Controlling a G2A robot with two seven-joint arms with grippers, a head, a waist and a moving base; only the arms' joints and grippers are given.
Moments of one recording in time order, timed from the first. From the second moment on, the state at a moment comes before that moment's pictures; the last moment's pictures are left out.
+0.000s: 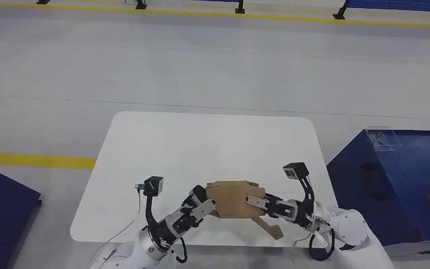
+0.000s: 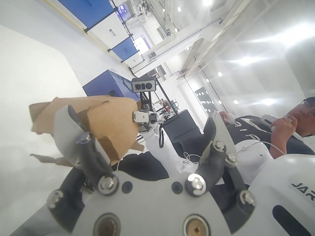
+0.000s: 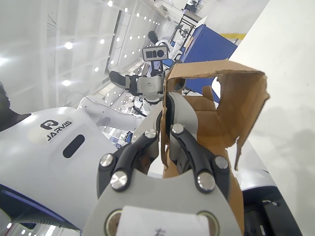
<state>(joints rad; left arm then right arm) 1.56 -1.12 -1.16 -2.10 0.04 -0.35 -0.31 -1.46 -1.06 1.45 -1.81 0.41 -0.43 1.07</state>
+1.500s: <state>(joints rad) 1.54 -1.14 -1.14 -2.06 0.10 -0.25 -0.32 -1.40 -1.06 1.50 -1.70 0.89 -0.39 1.23</state>
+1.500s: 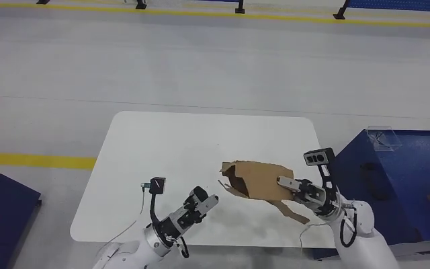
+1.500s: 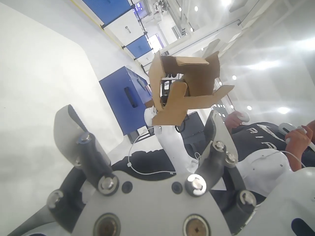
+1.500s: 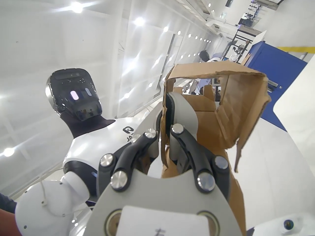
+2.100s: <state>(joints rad) 1.50 -1.16 -1.11 -2.03 0.11 -0.19 -0.25 -1.43 -1.07 1.49 -1.75 0.86 -0.41 1.19</state>
